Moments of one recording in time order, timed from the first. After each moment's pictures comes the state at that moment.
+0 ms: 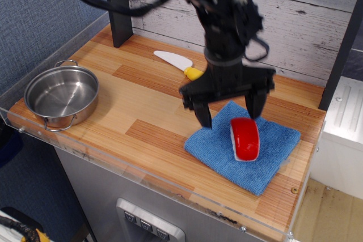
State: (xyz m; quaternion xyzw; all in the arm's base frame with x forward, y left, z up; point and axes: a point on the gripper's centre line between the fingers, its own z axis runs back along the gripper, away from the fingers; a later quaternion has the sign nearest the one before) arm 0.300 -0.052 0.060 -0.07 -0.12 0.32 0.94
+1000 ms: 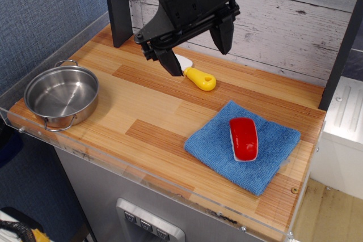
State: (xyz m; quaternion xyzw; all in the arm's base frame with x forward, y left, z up) arm 0.290 -0.013 0.130 -0.10 -0.19 0.41 0.89
